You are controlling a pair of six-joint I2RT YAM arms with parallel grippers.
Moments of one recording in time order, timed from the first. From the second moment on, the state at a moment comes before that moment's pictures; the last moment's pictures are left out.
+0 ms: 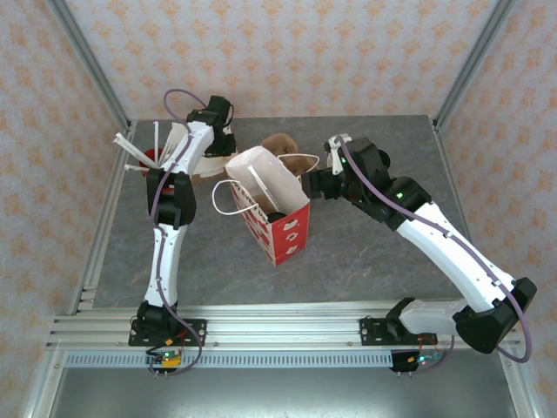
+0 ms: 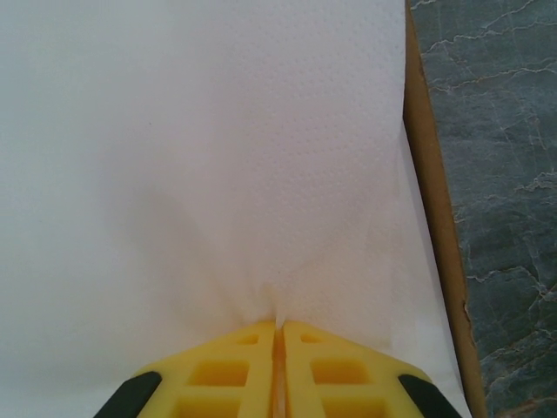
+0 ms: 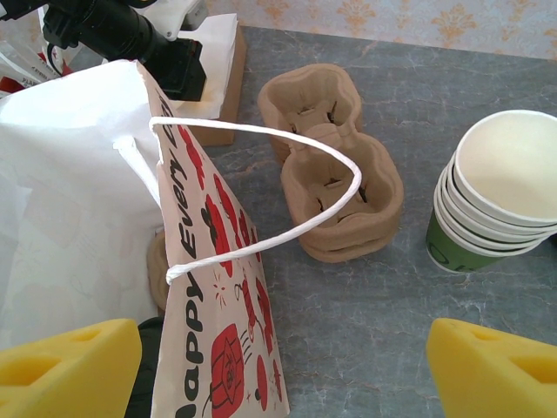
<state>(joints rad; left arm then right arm) -0.12 2.51 2.39 -1.08 -0.05 -0.28 0.66 1.23 1.36 -0.77 0.11 0.28</state>
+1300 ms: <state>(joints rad) -0.13 2.15 2.39 -1.04 -0.03 -0.31 0.66 1.21 1.36 -0.77 0.12 0.29</state>
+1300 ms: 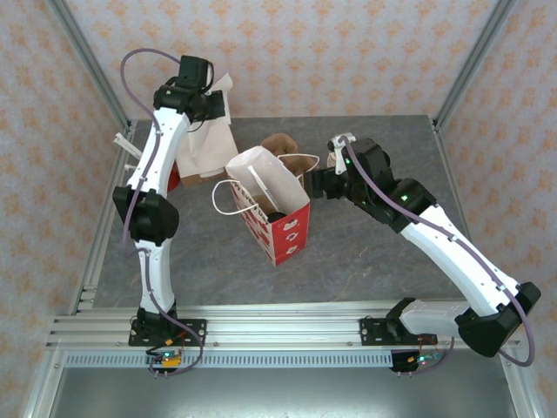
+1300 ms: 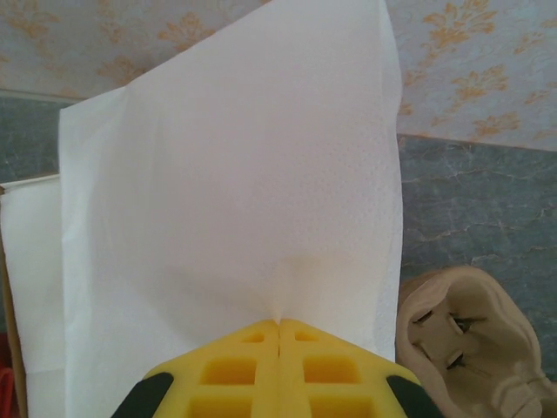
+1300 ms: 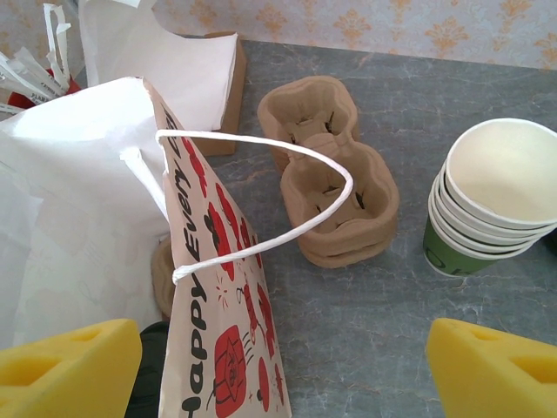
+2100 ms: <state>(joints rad) -0.16 2.22 2.19 -1.05 -0.09 -0.30 0.66 1.21 1.36 -0.77 0.12 0.29</state>
